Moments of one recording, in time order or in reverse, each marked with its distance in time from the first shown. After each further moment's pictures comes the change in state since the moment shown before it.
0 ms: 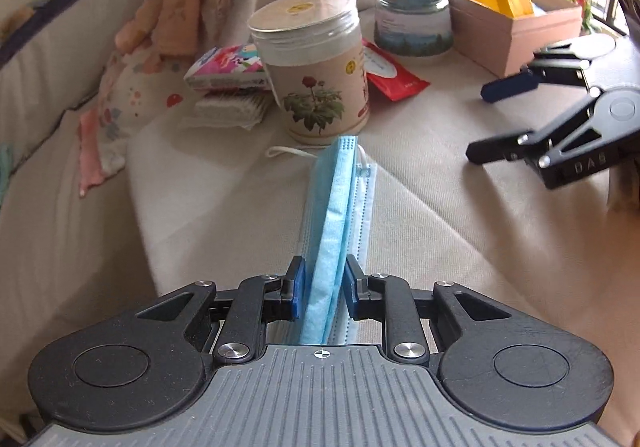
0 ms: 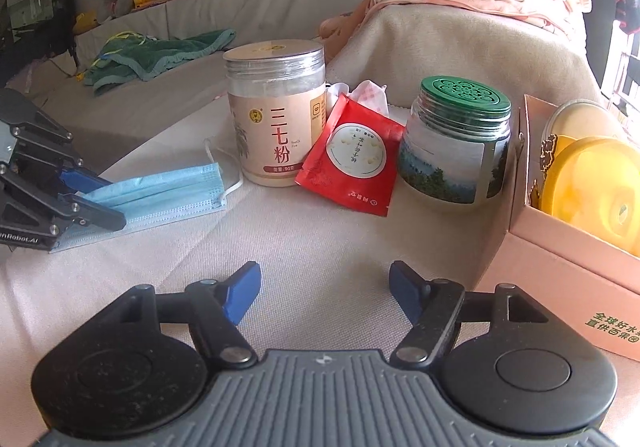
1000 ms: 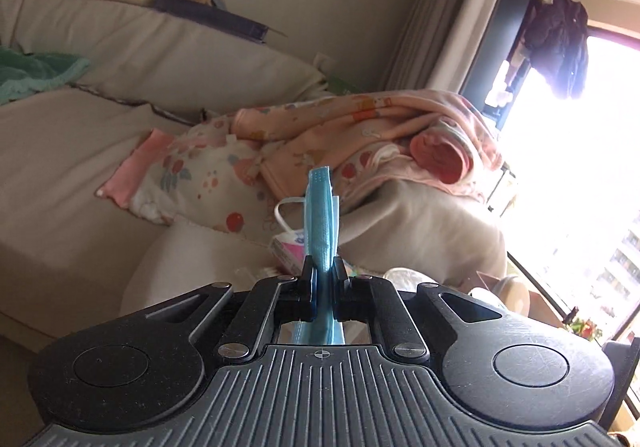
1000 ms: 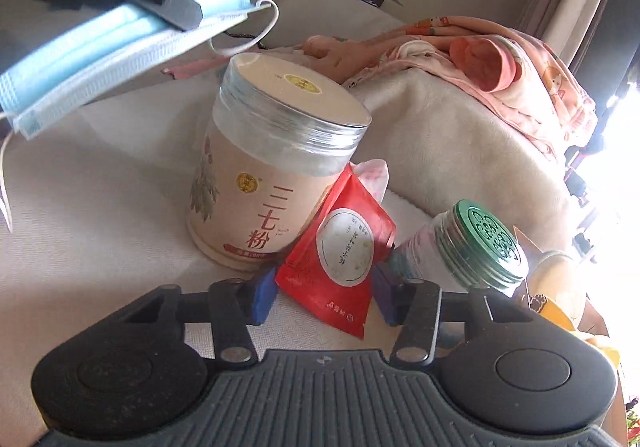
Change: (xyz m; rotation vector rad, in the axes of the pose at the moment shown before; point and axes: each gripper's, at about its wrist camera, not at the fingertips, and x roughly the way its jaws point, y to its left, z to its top) left arm -0.018 0.091 0.026 -0.712 -0.585 -0.043; right arm 0.060 0.056 0.048 -0.303 -0.014 -0.386
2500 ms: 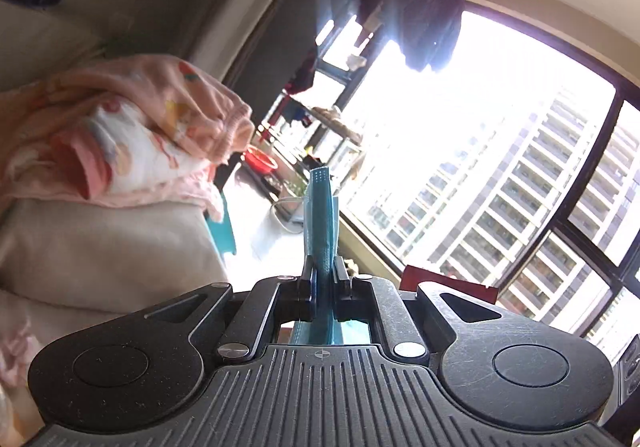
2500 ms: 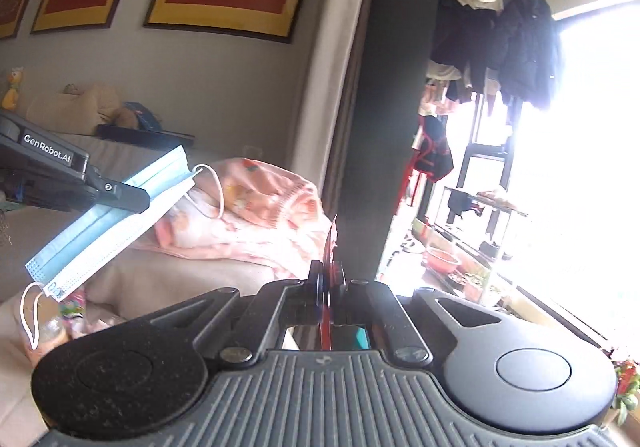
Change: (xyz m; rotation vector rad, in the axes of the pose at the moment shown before) left arm 0.098 -0.280 0.035 0.016 0.163 -0.469; right arm -0.164 -0.306 -0.043 0.381 -0.312 -0.250
